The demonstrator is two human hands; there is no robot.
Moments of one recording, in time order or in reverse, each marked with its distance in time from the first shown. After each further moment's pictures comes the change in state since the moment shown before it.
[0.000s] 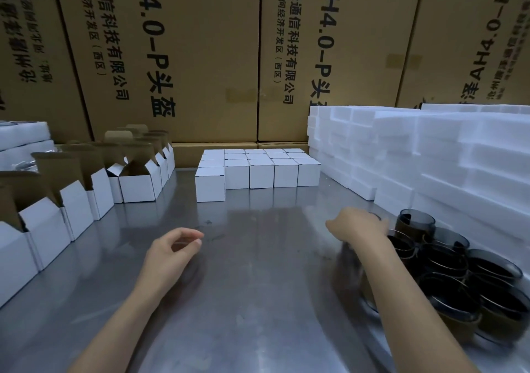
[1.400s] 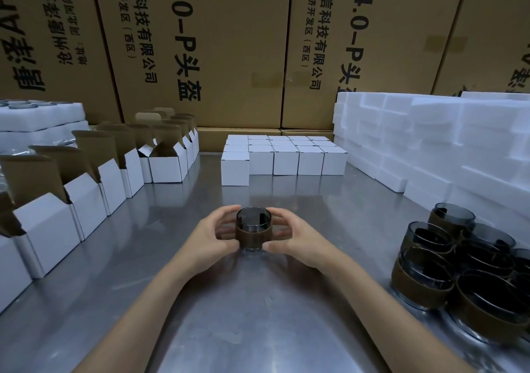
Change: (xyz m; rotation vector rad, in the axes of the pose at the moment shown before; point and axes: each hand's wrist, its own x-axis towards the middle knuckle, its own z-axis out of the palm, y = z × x) left_hand -0.003 0.010 -0.001 -0.057 -0.366 0.010; right_hand -0.035 -0.076 0.077 0.960 -0.363 -0.772
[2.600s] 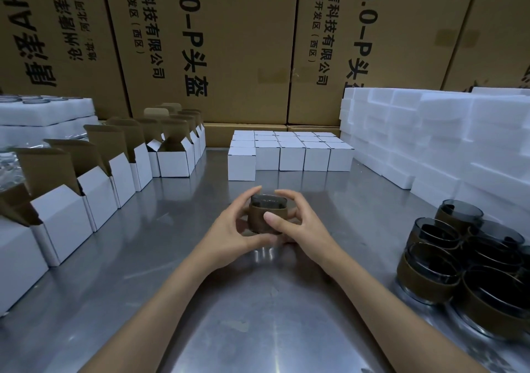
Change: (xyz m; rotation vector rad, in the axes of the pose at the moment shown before) left_hand -0.006 0.013 0.016 -0.041 -0.040 0.157; right_hand -0.010 -0.012 0.010 0.204 0.185 -0.086
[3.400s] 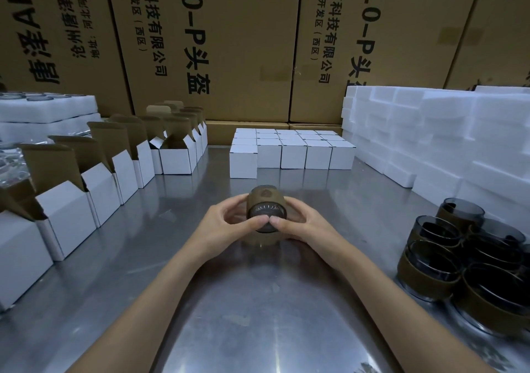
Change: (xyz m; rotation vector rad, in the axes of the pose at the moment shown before) left_hand -0.001 0.003 -0.010 -0.101 0.065 -0.058; right_hand -0.005 -0.007 -0.012 0.069 -0.149 0.099
